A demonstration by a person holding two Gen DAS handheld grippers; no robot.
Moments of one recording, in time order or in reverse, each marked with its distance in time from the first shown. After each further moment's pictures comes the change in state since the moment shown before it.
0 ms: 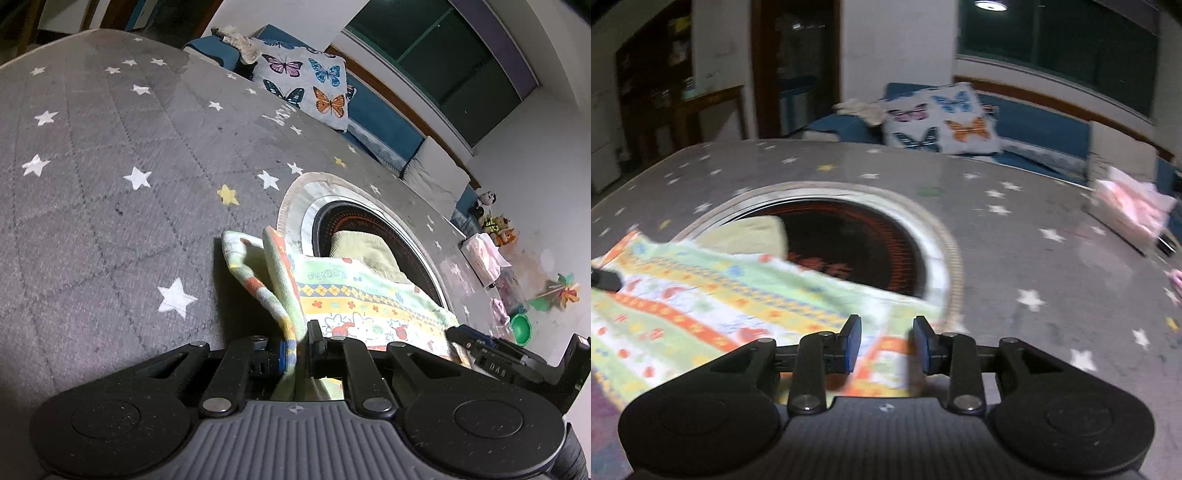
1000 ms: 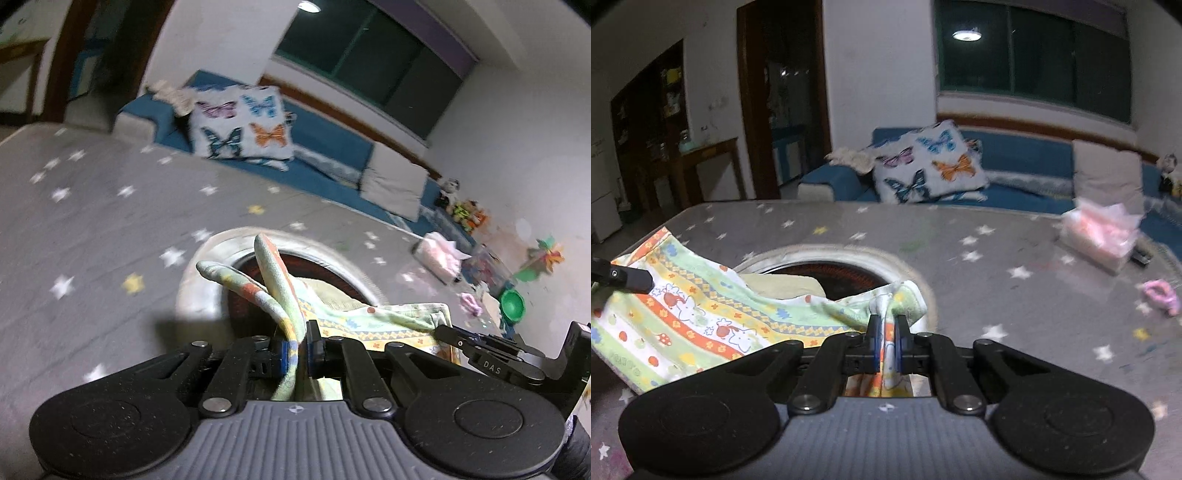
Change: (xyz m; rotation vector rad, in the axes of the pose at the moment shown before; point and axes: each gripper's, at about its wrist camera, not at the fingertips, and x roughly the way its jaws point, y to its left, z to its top) left arm -0.018 -0.104 0.021 0.238 -0.102 -0.063; right arm -0.069 -0.018 0.012 0.074 -0.149 0.009
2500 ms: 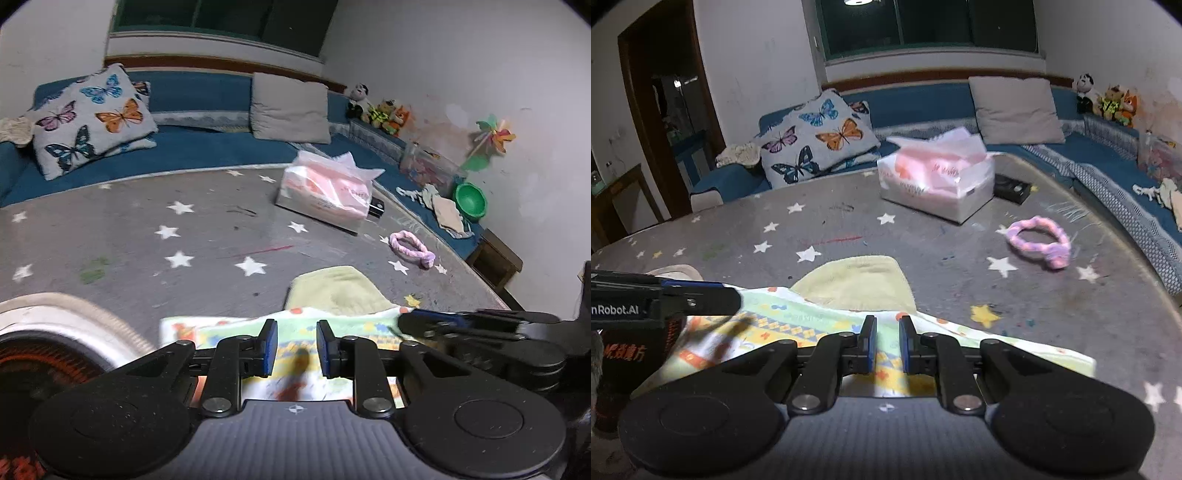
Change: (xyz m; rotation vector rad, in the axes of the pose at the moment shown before) left arm 0.263 -0.219 0.007 0.362 0.198 -0.148; right arm 0.058 -0.198 -0.009 0.256 0.126 -0.175
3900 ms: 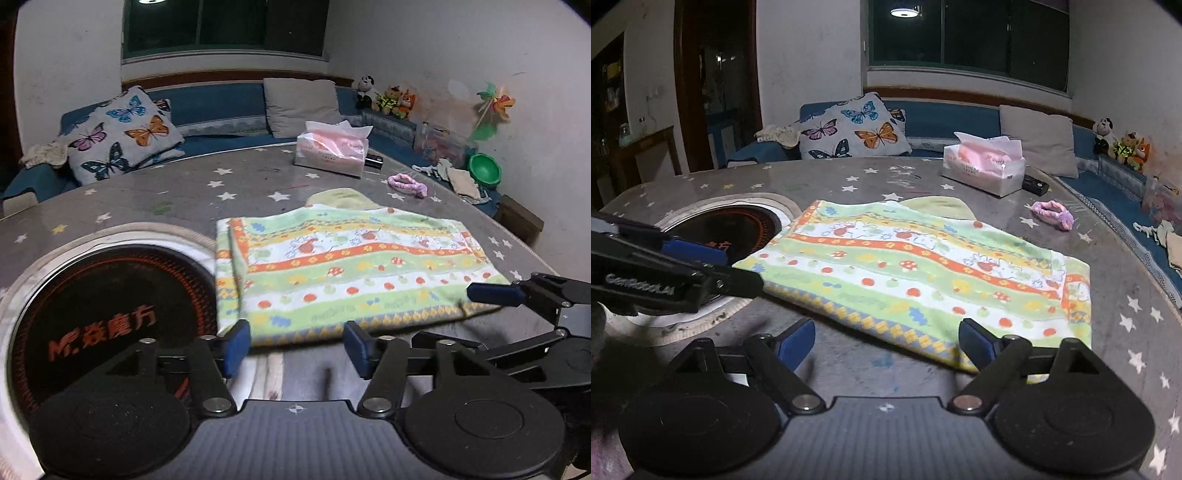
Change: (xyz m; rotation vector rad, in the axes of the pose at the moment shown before) left arm -0.108 -0.014 -0.111 0.099 -0.030 0.151; right arm -0.108 0.081 -0.104 -0.167 -0.060 -0.010
